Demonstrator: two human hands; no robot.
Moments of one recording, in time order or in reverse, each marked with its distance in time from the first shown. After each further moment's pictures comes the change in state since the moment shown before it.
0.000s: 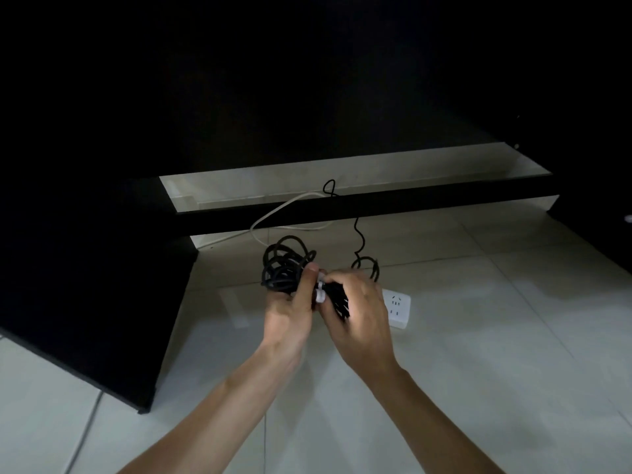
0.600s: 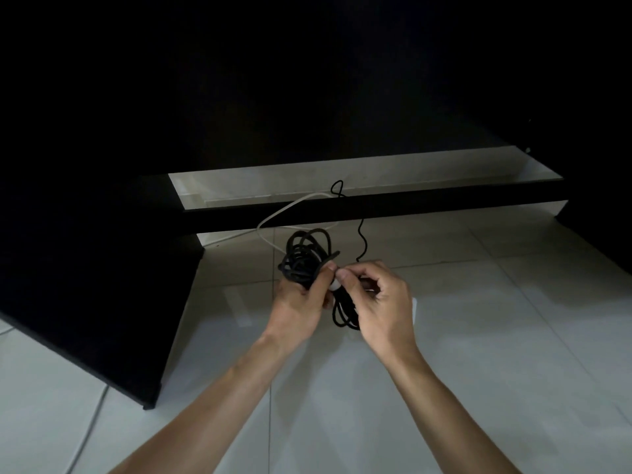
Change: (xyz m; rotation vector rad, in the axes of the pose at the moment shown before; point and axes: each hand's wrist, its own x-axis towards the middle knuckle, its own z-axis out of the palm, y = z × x) left_hand 0.017 0.004 -0.010 0.326 -0.183 0.297; right_hand 0.026 -0.012 -0.016 0.303 0.028 0.304
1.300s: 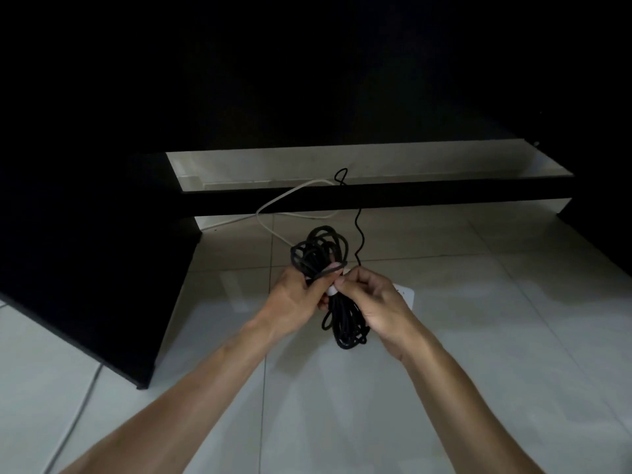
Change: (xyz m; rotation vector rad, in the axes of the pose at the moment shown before) left_hand 0.001 -0.008 -0.007 0.079 -0.230 -0.046; right_hand -0.001 0.008 -0.017 0.331 -0.412 0.559
